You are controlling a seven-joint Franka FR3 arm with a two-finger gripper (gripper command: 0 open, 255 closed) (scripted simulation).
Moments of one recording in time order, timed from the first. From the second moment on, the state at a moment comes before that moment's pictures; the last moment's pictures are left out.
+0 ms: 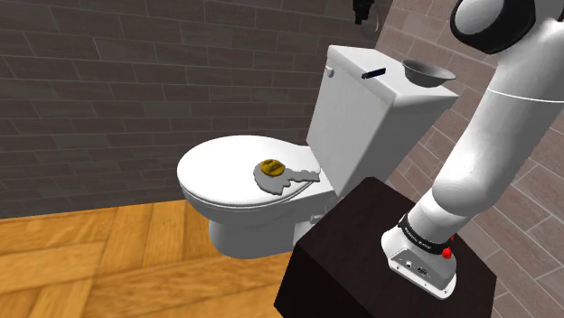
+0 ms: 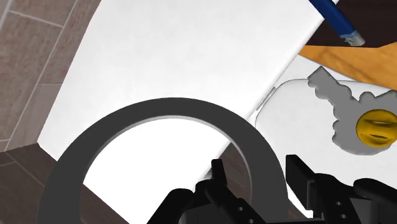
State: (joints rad) arm -0.16 0.19 -0.21 -1.14 -0.22 1.35 -0.55
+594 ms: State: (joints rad) arm -0.16 -0.23 -0.21 -1.68 -0.30 1.46 -0.53
